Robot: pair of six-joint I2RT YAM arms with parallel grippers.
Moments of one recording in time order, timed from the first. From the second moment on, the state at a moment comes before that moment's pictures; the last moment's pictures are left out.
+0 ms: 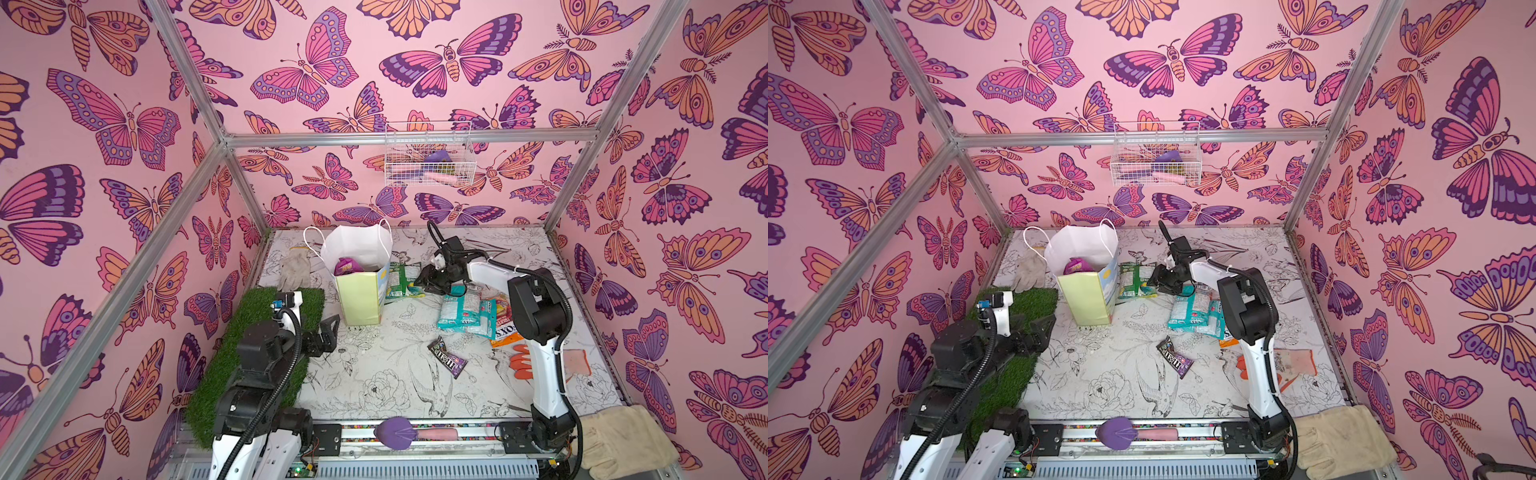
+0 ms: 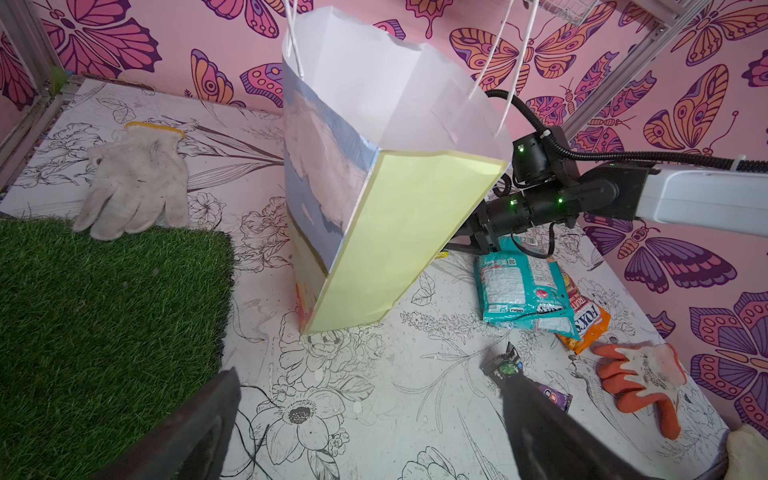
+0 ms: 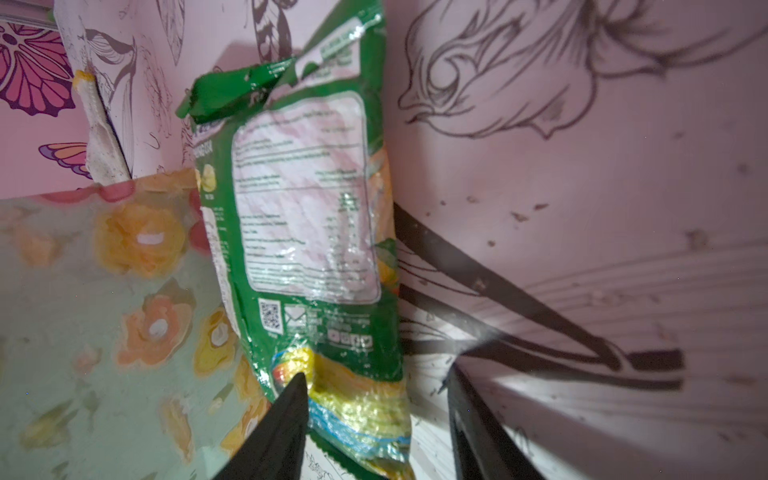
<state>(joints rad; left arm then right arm) -0.11 0.45 0.75 -0.71 0.24 -0.26 0.41 2.21 1.59 -0.43 -0.49 0.69</state>
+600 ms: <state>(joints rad) -0.11 0.45 0.75 -0.71 0.24 -0.26 0.41 2.23 1.58 -0.39 -0.50 0.68</state>
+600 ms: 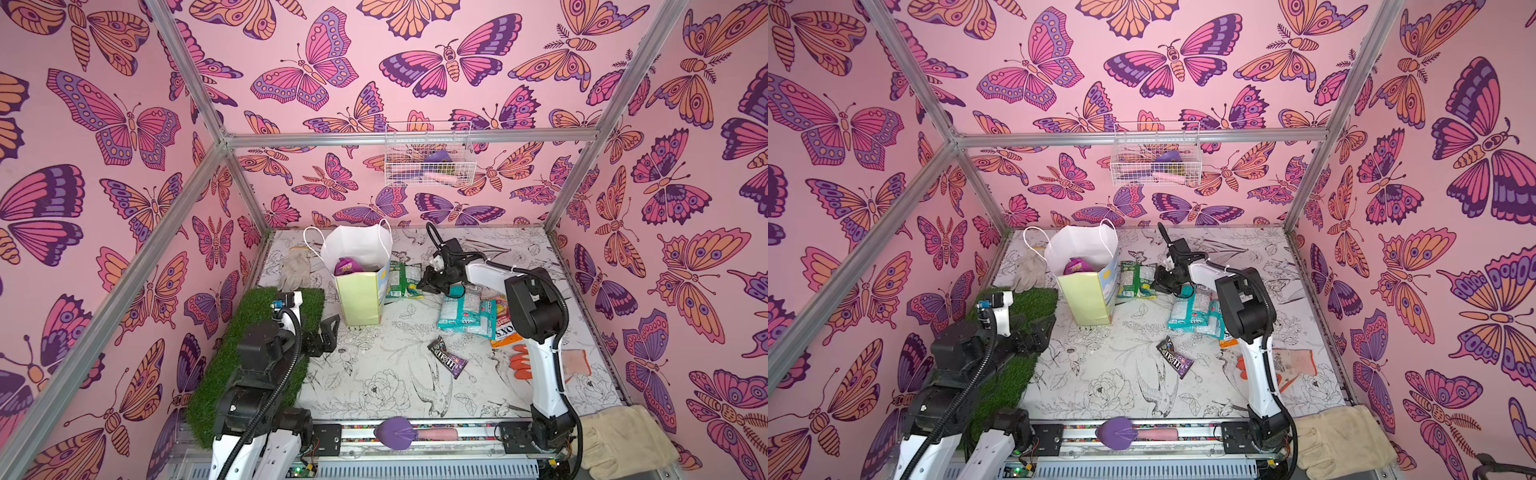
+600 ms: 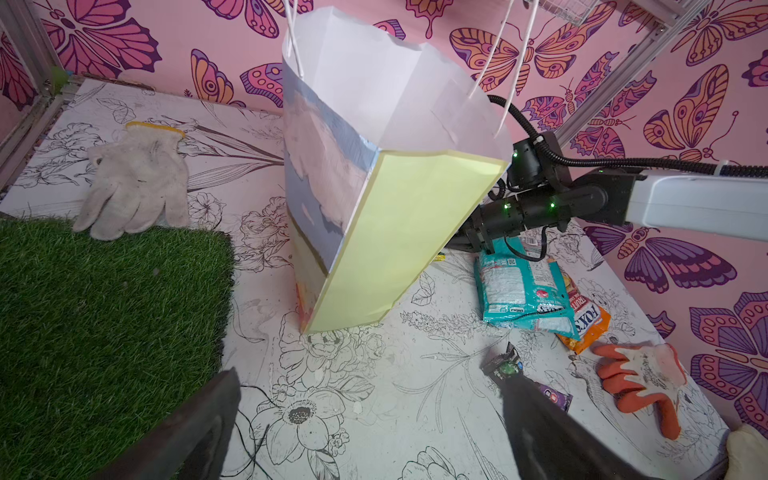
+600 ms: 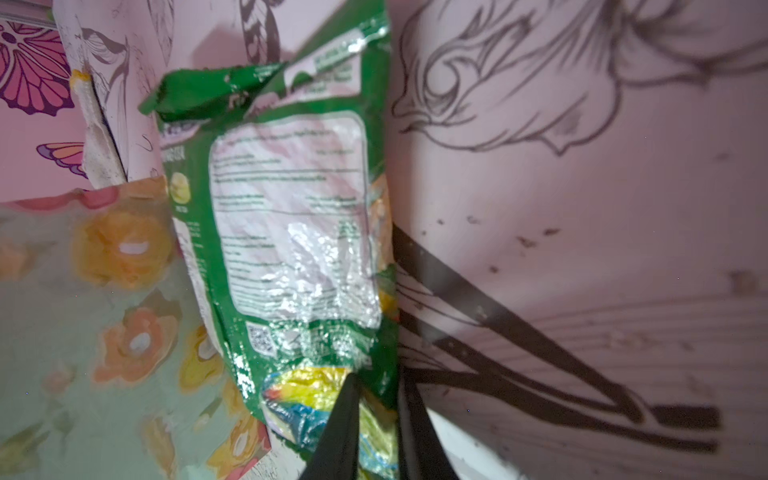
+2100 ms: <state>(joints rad) -0.12 0.45 0.75 -0.71 0.24 -0.26 0.45 1.92 1.38 -0.35 -0.46 0.67</state>
